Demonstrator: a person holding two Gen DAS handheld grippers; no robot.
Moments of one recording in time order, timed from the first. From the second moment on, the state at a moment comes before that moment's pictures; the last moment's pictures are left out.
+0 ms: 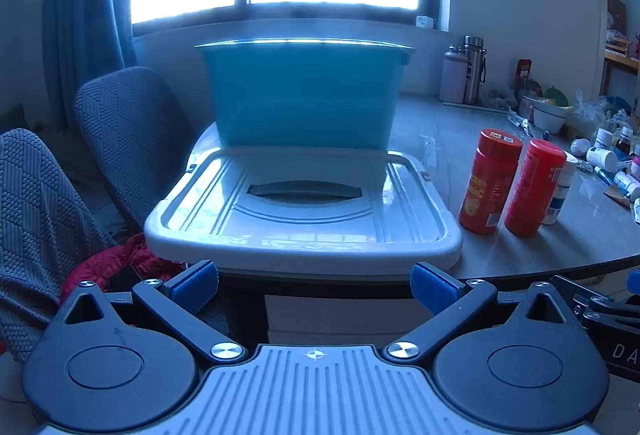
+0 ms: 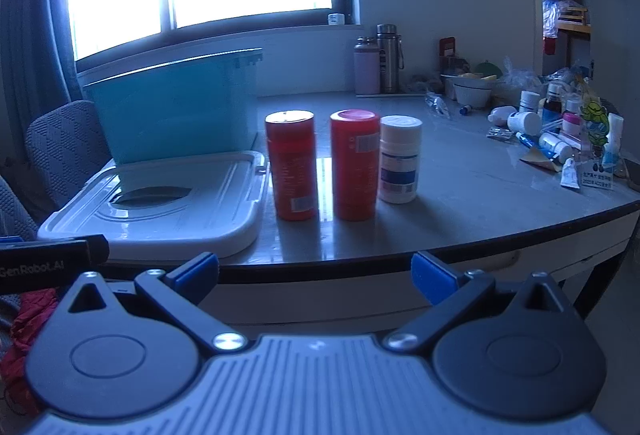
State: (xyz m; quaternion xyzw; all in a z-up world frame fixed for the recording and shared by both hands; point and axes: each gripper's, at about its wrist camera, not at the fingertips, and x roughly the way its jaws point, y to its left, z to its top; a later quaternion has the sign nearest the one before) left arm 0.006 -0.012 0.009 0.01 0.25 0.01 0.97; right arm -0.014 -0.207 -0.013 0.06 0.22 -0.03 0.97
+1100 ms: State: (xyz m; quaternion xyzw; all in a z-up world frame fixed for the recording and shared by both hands) left arm 0.069 -0.112 -0.002 0.03 0.22 -0.05 0.97; right arm 0.030 -0.297 -0.023 0.05 0.18 -0.07 0.98
